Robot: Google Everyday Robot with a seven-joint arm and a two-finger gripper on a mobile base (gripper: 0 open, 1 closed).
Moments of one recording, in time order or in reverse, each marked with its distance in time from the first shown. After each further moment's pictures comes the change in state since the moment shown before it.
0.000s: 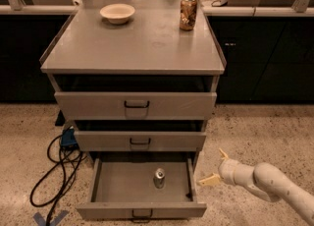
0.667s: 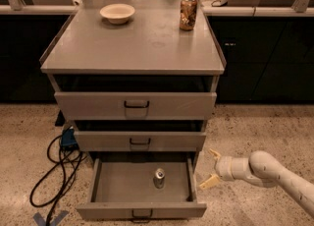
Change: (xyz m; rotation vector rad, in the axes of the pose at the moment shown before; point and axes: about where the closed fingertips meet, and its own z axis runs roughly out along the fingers) arm 0.005 0.021 0.019 -0.246 0.055 -0.094
